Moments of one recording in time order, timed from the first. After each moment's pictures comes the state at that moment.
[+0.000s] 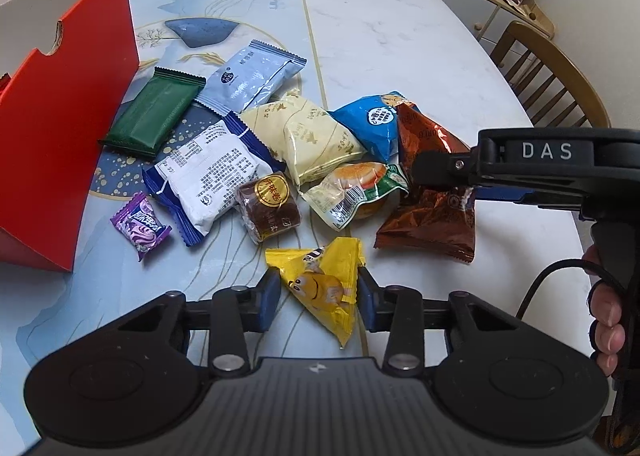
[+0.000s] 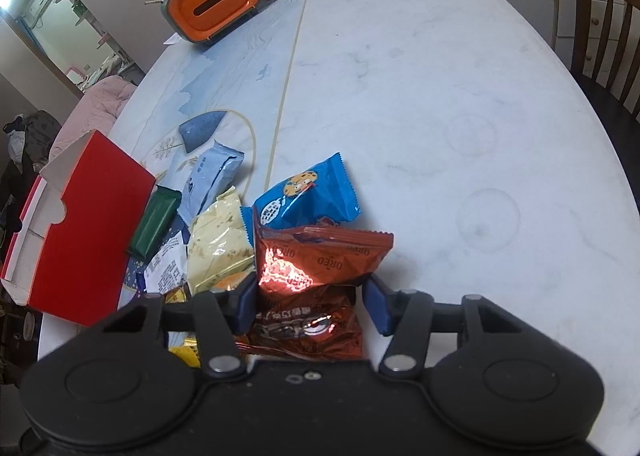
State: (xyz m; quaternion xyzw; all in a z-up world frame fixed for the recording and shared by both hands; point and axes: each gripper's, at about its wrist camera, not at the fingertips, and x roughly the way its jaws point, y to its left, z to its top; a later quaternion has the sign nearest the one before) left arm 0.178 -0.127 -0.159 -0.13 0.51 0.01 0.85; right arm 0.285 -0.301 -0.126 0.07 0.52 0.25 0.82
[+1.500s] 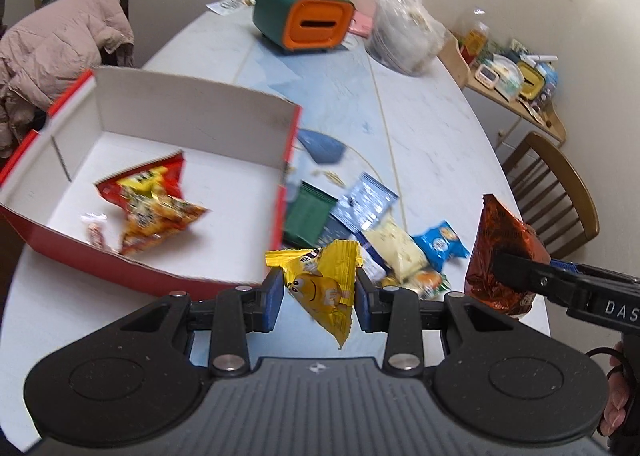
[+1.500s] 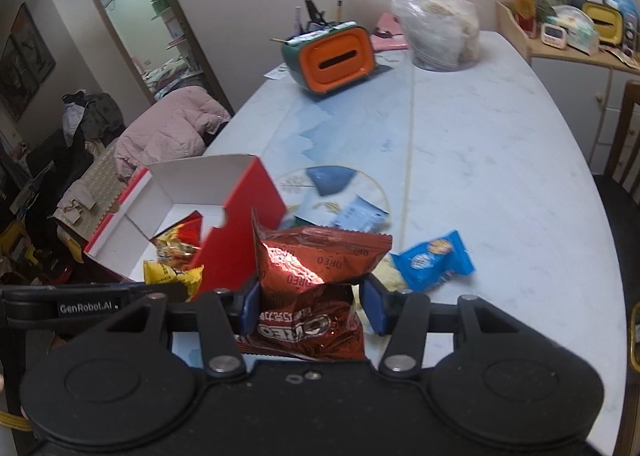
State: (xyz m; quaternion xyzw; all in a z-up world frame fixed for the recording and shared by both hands) left arm 0.113 0.011 -0.032 -0.19 0.43 0.07 0.88; right arm 0.196 -0.229 -0.001 0.01 0.43 0.32 0.85
